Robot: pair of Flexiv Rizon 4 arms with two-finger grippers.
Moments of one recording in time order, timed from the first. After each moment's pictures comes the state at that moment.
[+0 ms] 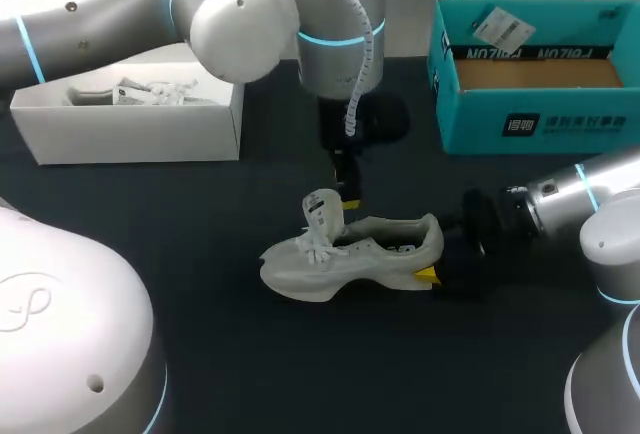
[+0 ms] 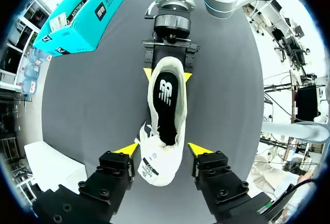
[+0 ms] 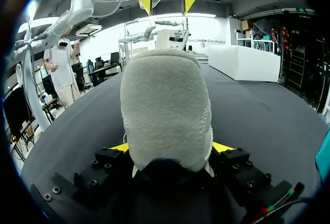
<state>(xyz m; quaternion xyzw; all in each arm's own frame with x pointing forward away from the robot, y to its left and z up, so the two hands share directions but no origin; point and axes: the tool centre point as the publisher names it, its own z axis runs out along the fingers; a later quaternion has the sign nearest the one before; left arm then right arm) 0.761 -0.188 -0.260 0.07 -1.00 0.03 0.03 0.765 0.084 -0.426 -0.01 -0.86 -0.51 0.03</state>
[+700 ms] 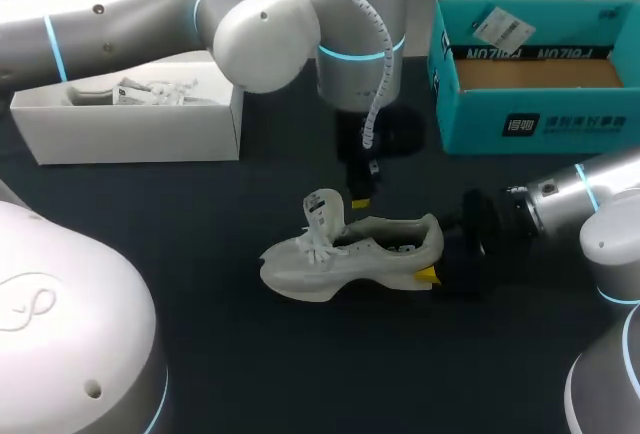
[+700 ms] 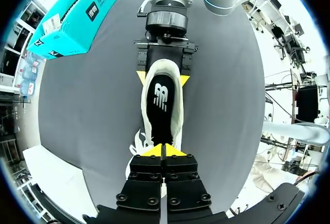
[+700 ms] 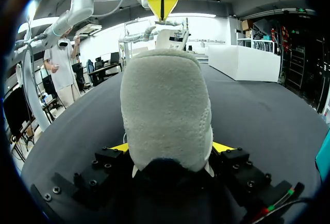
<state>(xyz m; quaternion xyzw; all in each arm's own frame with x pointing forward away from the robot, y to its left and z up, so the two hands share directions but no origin) 0.751 -0.209 -0.271 0.06 -1.00 0.02 0.04 0.765 0.084 -0.426 -0.01 -0.86 -0.51 0.03</state>
